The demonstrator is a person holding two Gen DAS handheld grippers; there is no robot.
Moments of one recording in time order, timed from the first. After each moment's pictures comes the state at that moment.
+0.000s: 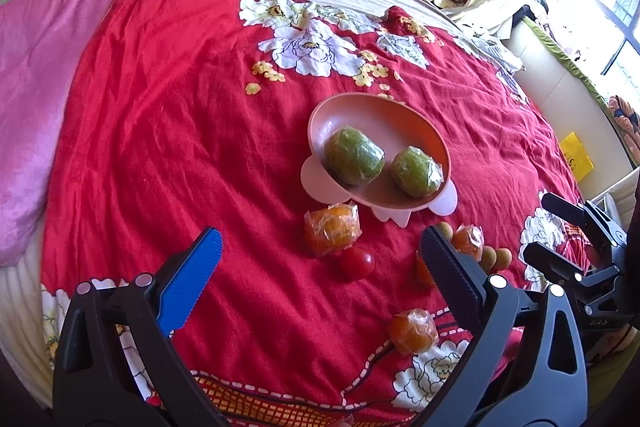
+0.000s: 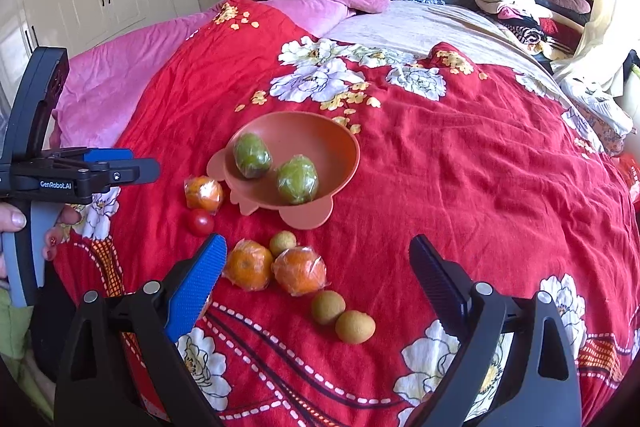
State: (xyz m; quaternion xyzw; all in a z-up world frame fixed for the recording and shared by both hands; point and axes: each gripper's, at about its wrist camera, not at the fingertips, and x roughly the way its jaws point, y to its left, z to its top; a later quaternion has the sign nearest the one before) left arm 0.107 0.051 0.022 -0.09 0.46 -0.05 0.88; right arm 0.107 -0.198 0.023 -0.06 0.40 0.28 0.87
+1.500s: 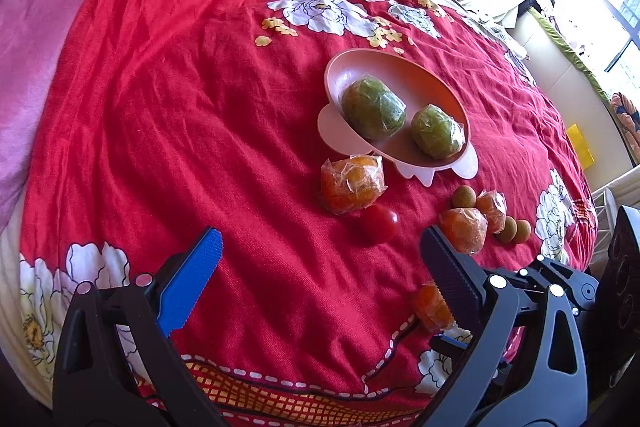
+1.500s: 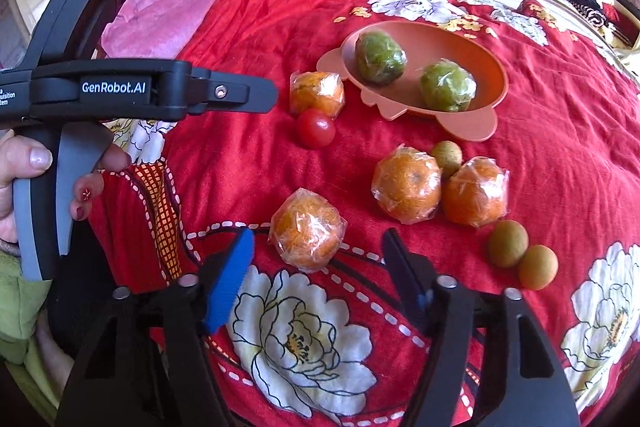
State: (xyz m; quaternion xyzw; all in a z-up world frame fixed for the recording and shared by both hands) left arm 0.094 0.059 -0.012 -0.11 0.49 -0.05 0.86; right arm 0.064 -0.115 -0.035 -0.08 0.46 0.36 0.81
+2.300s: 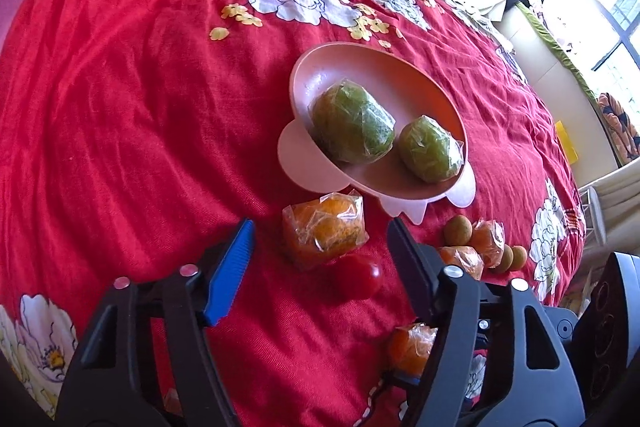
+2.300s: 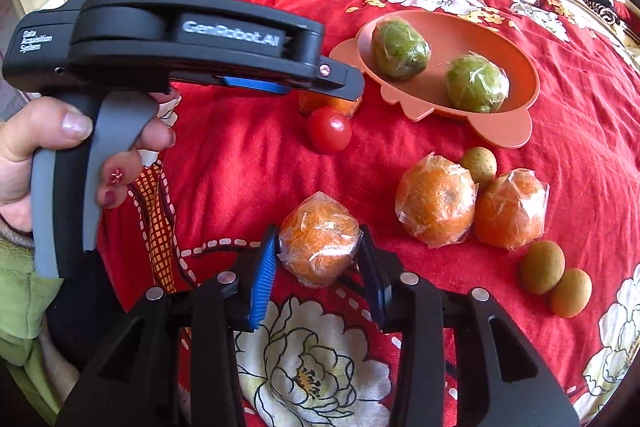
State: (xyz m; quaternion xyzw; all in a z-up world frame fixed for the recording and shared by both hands) left arm 0.143 0.046 -0.033 -0.13 0.51 -0.09 0.84; right arm 0.075 -0.100 -0.049 -0.07 0.47 0.38 0.79
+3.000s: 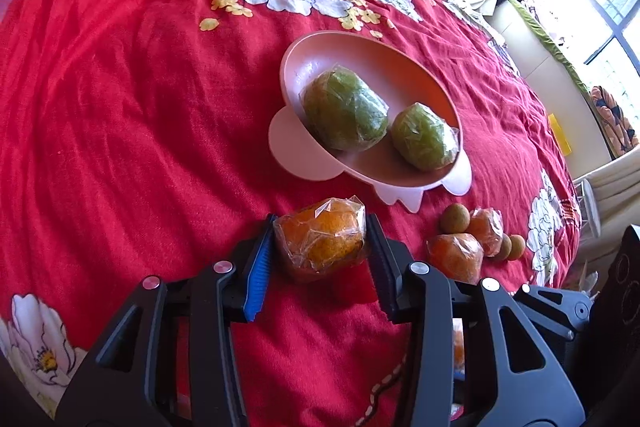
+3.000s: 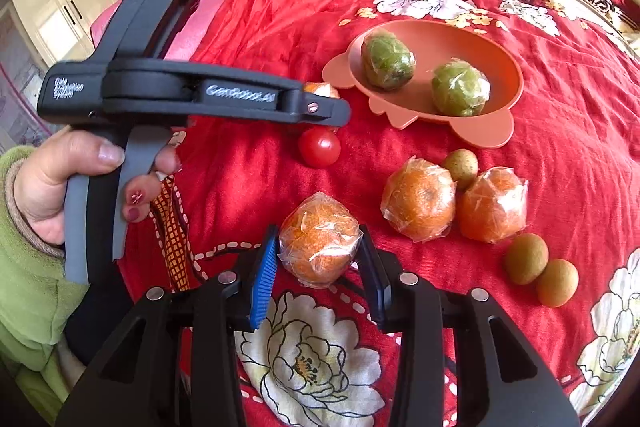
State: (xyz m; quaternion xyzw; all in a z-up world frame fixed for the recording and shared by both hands) left arm 0.136 0.047 -0.035 -0.13 0.51 -0.11 0.84; right arm 0.074 -0.117 -0.034 -0.04 0.46 0.38 0.80
